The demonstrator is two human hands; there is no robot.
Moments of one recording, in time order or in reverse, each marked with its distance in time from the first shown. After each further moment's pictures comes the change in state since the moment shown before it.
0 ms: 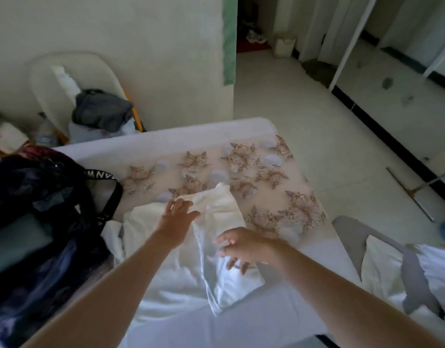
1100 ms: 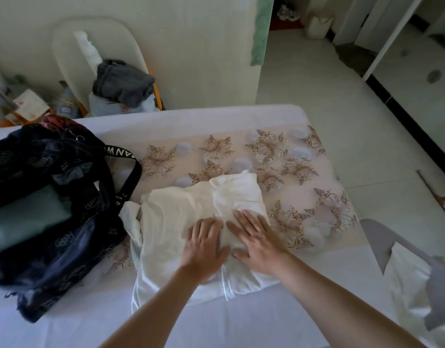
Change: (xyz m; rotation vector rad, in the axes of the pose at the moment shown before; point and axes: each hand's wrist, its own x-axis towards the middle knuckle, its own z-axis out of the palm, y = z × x) left_hand -0.066 0.058 0.055 -0.386 0.099 -0.275; right_hand 0.064 0.052 0.018 -1.244 0.390 -0.430
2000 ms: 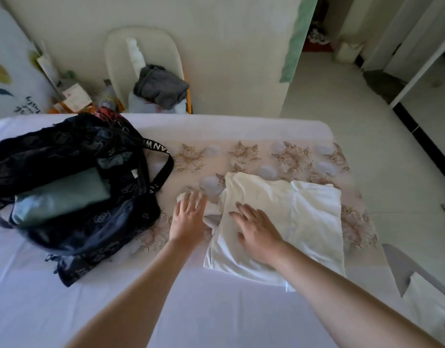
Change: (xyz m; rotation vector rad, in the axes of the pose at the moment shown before) left_hand 0.010 -0.064 -0.069 0.120 -0.053 -0.237; right_hand 0.034 -0.056 -0.056 0.147 0.021 -0.054
